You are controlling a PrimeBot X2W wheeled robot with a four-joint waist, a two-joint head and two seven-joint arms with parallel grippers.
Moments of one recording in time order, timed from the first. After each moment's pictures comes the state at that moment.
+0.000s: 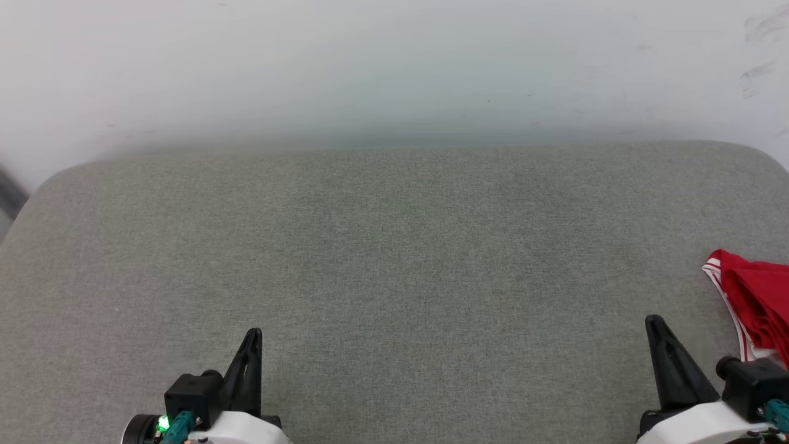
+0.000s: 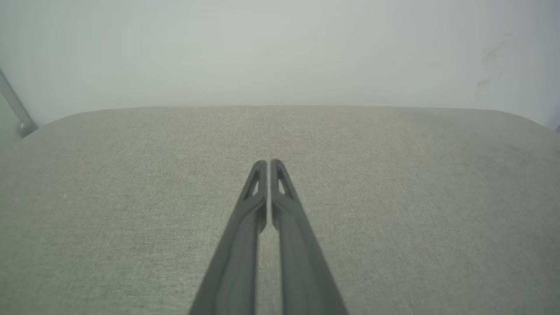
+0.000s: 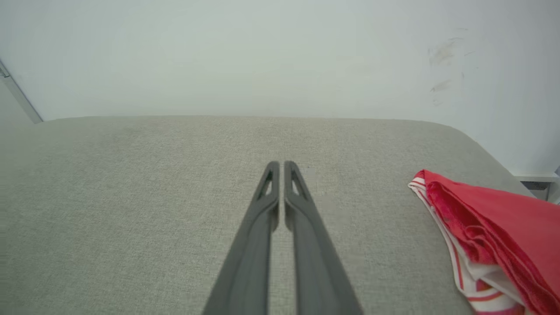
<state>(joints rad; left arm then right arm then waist) 0.00 0.20 -0.23 0.20 -0.29 0.08 -0.26 0.14 -0.05 -0.06 -0.12 0.08 0.13 0.01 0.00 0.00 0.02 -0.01</state>
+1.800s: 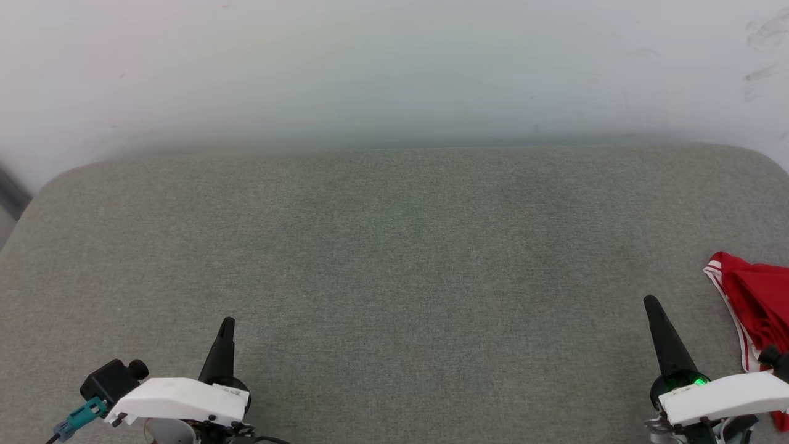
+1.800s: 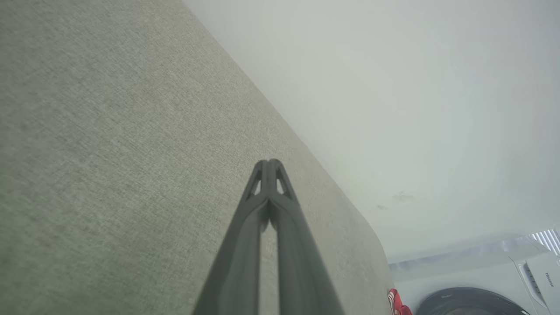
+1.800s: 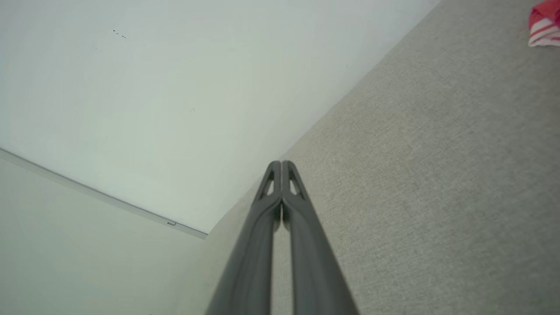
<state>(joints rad) -0.05 0.12 -0.04 0.23 -1.05 -0.04 -0.05 0.02 -0.08 -0.05 0.09 0.99 0.13 0.04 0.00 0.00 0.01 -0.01</state>
